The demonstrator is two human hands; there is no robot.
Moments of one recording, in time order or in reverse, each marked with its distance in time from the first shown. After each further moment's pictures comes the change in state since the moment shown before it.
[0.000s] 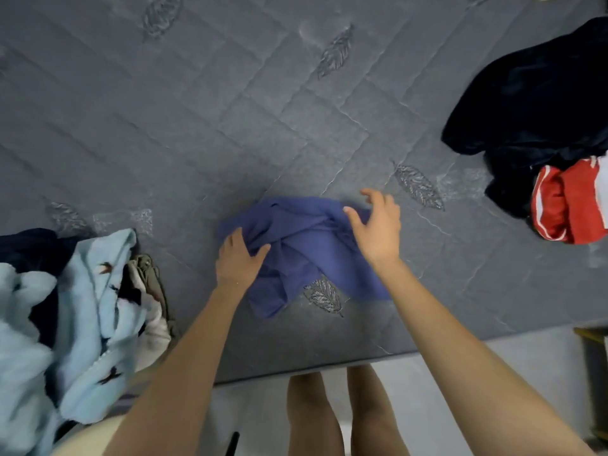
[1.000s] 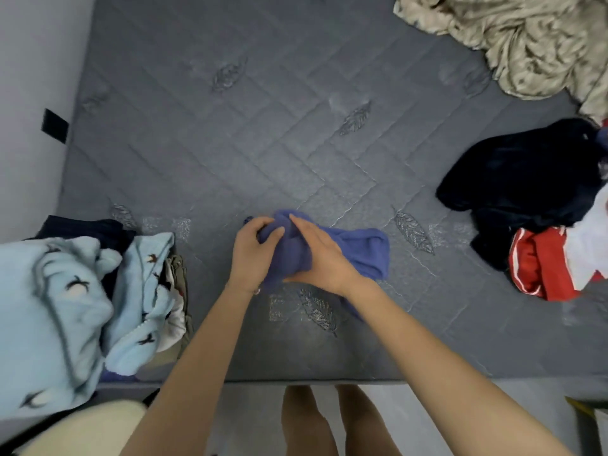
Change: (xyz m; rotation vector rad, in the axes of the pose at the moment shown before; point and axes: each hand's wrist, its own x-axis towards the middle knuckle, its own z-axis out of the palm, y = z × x) left_hand -0.094 0.095 -0.098 -0.615 0.322 0.282; right_hand -0.048 -0.102 -0.023 0.035 -0.633 -0.464
